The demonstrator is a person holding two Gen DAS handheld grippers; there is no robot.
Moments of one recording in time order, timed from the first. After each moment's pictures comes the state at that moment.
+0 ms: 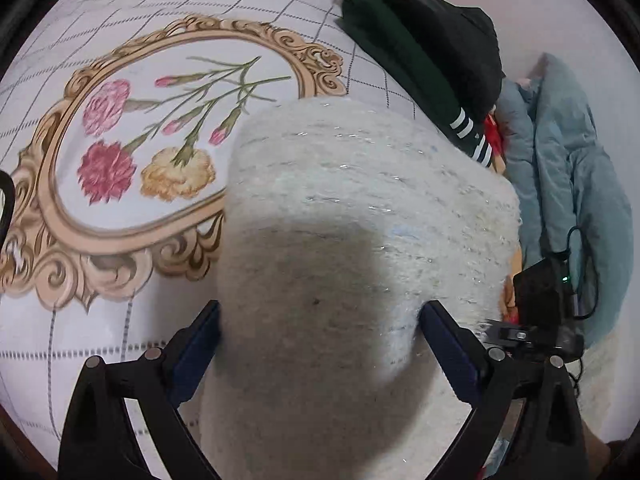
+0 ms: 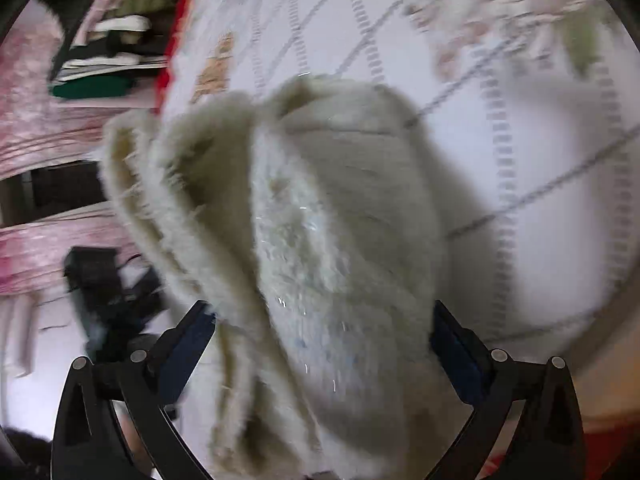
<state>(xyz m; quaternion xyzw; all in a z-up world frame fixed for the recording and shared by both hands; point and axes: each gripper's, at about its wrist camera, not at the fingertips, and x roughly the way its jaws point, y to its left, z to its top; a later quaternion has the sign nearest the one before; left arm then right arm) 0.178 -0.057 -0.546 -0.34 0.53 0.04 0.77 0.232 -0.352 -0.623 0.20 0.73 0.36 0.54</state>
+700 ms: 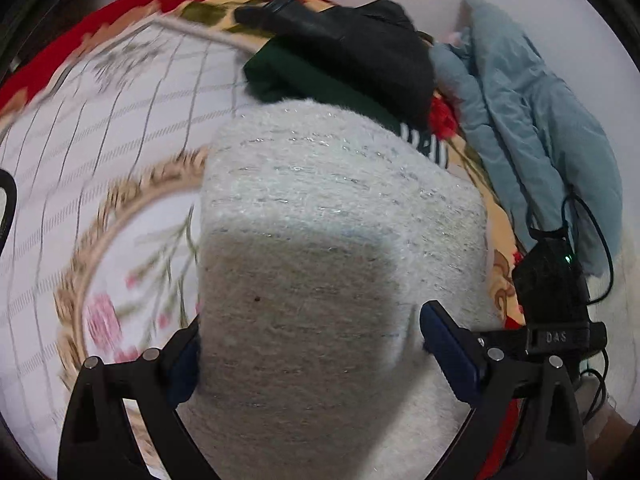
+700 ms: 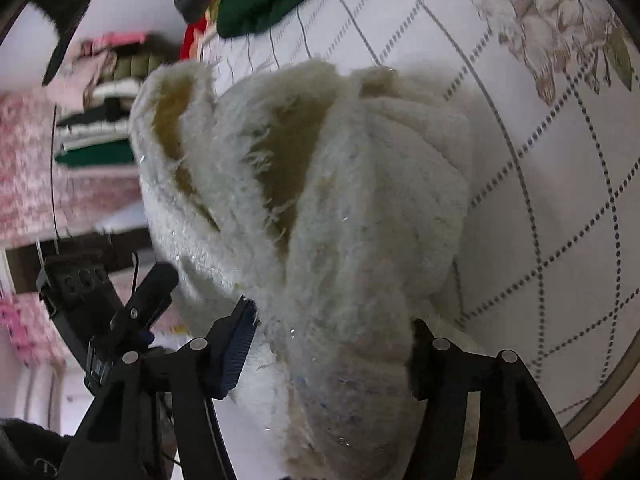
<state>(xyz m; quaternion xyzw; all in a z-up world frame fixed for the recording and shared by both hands) 0.259 -0.030 -0.487 -0.18 0.53 -0.08 0.82 0.208 -0.307 -0.581 0.31 0.69 0.28 0.59</state>
